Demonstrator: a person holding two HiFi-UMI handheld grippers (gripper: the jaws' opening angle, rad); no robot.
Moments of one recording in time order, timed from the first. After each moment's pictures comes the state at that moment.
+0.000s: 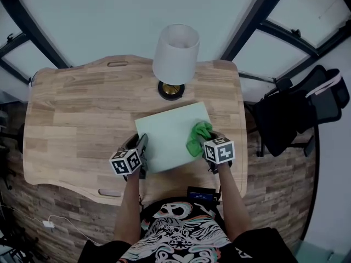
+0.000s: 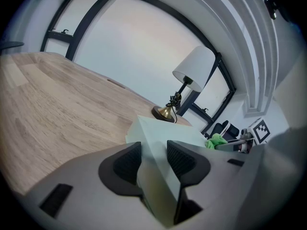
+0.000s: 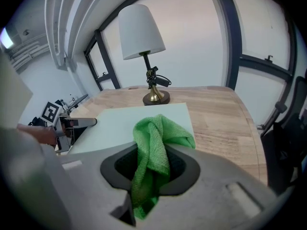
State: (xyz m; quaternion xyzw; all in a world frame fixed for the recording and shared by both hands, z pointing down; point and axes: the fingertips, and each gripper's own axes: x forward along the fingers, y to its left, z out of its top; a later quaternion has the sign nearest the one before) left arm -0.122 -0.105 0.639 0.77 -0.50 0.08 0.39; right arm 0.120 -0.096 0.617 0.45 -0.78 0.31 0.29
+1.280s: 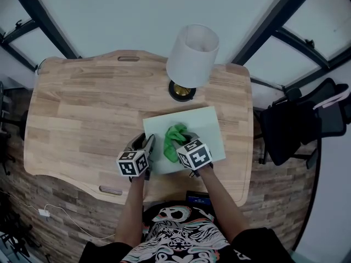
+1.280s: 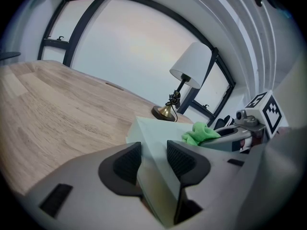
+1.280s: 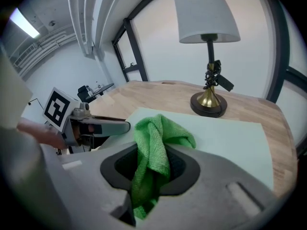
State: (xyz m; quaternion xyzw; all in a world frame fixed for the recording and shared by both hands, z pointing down) left arm -0.119 -0.103 0.638 0.77 -0.51 0.10 0.36; right arm -0.023 -0.094 0.617 0.31 -0.85 0.27 0.33
